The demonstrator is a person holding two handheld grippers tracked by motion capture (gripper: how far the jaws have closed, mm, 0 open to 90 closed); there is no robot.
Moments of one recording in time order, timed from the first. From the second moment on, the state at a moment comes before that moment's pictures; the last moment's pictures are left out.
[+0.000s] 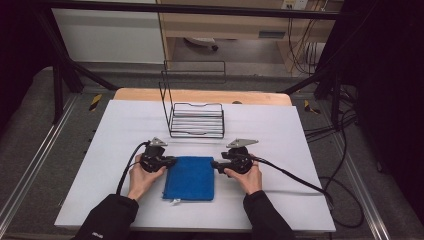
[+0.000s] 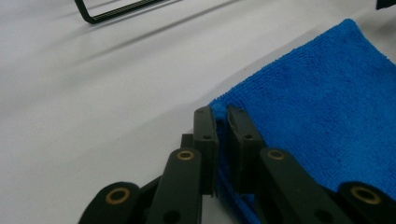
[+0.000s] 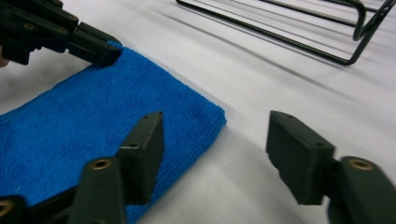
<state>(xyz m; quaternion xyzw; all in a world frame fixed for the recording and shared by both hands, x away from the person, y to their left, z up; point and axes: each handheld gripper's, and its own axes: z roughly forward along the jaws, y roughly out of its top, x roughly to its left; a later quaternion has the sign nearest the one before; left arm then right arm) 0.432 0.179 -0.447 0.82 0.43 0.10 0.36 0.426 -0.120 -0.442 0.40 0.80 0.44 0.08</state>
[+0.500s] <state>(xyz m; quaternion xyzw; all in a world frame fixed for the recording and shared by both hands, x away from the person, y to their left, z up) 0.429 0.179 -0.449 0.82 0.42 0.10 0.37 0.437 -0.103 -0.455 0.41 0.81 0.41 0.07</state>
